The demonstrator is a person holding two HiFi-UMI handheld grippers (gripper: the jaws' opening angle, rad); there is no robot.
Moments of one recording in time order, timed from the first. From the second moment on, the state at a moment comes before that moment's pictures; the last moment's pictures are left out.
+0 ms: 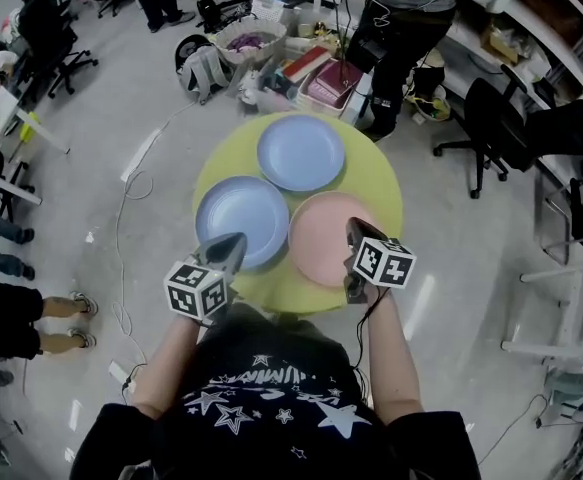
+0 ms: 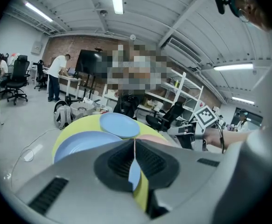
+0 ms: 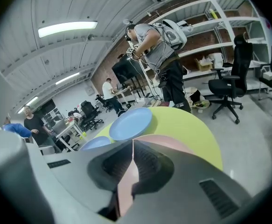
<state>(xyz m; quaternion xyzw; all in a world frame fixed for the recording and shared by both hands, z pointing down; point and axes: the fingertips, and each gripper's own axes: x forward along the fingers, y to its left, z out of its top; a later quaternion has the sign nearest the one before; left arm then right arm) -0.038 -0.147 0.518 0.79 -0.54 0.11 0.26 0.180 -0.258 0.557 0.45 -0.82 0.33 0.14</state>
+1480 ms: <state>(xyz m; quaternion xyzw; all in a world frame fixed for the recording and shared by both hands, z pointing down) -0.109 -0.249 0.544 0.79 -0.51 0.12 0.31 0.138 -0.399 0.603 0.47 -0.73 0.44 0.20</state>
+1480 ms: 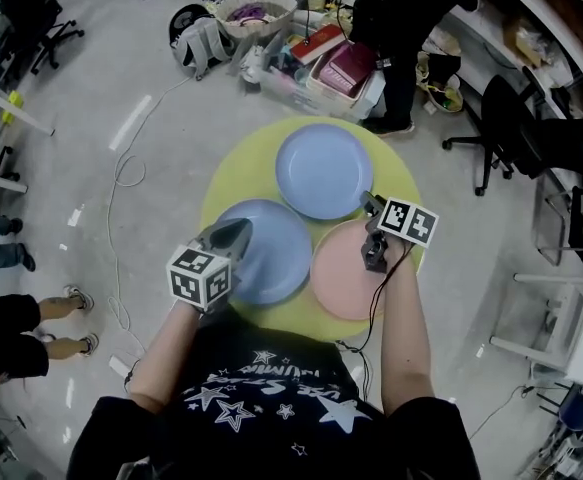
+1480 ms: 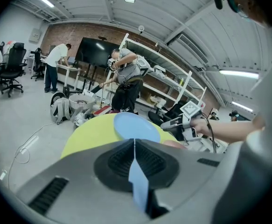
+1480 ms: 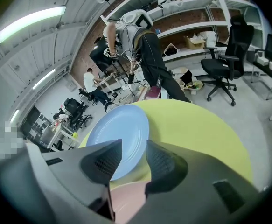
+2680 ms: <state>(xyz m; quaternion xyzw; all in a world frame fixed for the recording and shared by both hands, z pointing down) -0.118 -0.251 0.563 0.78 -0.51 0.12 0.34 0.132 -0.442 0.663 0.46 -0.68 0.49 0.29</state>
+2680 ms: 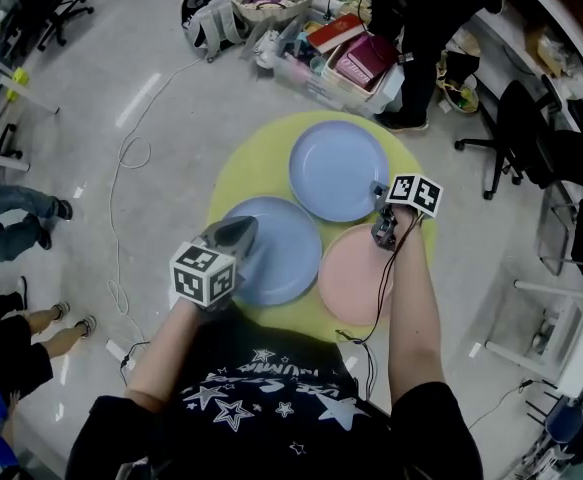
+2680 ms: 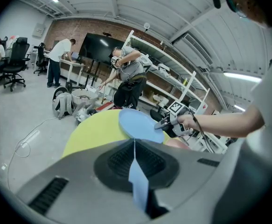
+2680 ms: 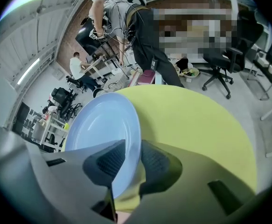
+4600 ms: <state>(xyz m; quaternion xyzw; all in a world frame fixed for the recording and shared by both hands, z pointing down) -0.061 -0.200 0.549 0.79 -0.50 0.14 0.31 0.222 -0.325 0.596 0.48 -0.71 0.51 0.09</state>
